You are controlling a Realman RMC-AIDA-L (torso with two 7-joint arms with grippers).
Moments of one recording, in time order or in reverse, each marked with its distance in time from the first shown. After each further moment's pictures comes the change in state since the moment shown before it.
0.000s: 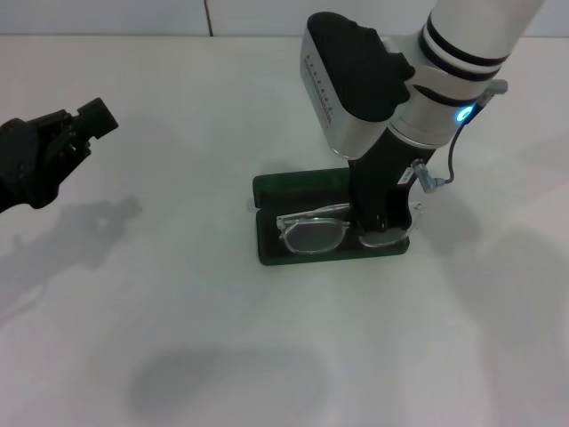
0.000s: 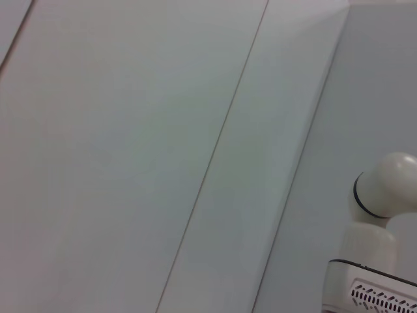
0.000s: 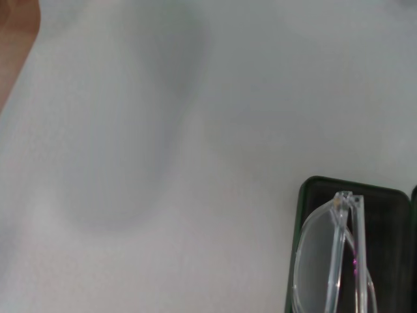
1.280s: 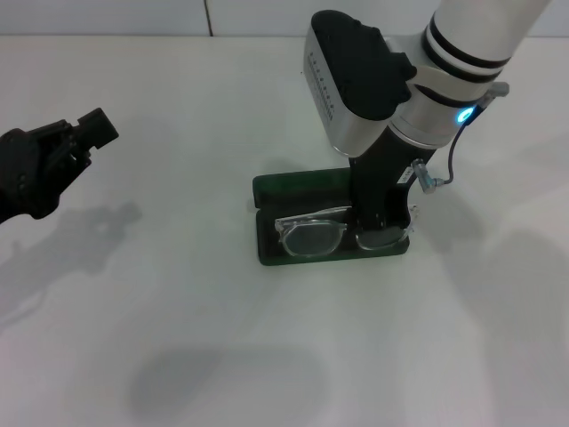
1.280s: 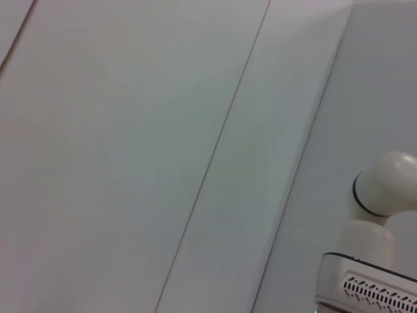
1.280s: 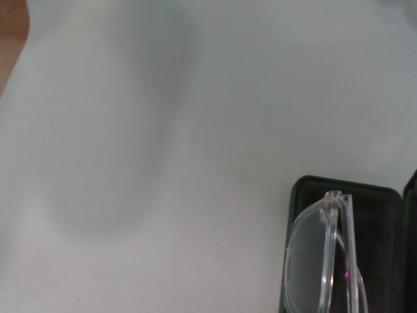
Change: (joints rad) left arm 0.016 -0.005 0.005 -0.001 0.001 0.004 0.008; right arm -0.012 0.000 0.007 0.000 0.000 0.017 0.006
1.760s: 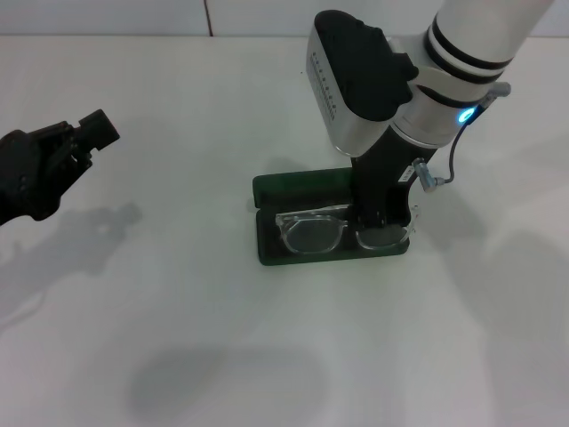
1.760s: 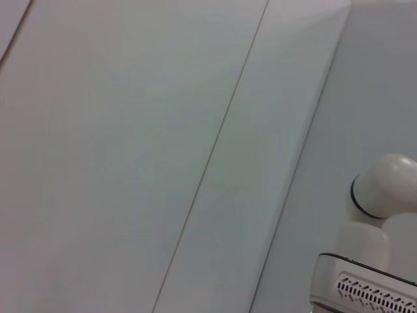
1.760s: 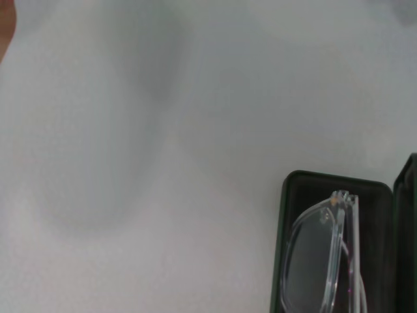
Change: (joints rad) left arm 0.002 -0.001 0.002 0.000 0.000 0.003 0.000; right arm -0.010 0.000 0.001 -0.005 -0.009 0.014 0.001
